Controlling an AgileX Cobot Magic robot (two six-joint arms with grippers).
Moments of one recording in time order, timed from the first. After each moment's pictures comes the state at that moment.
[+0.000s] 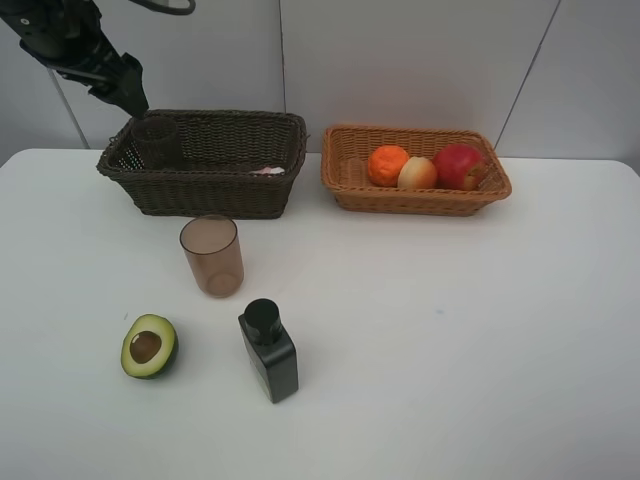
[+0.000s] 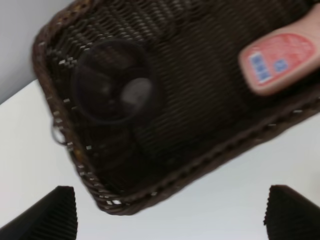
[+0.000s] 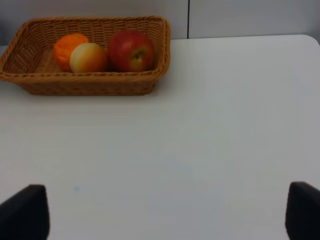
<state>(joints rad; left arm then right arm) -0.19 1.73 -1.44 -0.03 0.84 0.39 -0.01 0.00 -0.52 -0.01 1.04 -0.03</state>
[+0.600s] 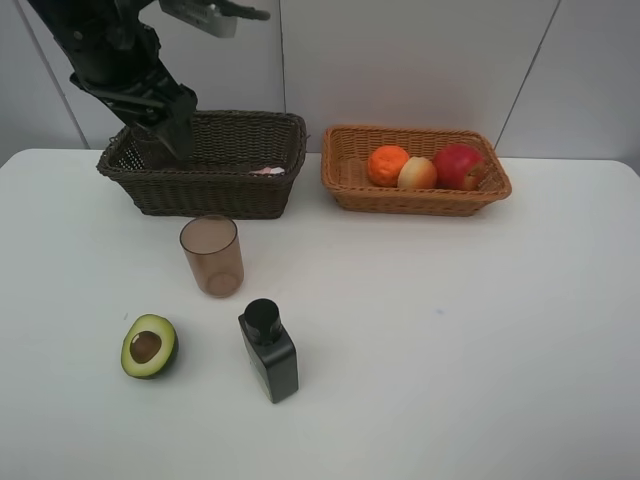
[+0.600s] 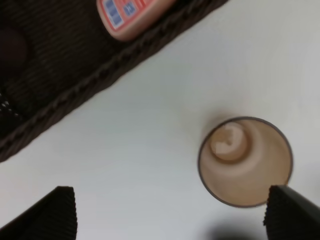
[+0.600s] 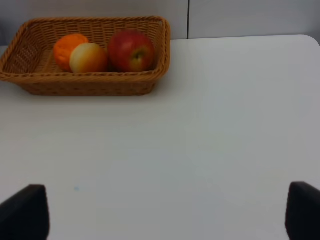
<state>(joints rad) -0.40 1.71 -1.44 -0.04 1.08 0.22 -0.01 0.00 -0.52 -0.01 1.04 -0.03</state>
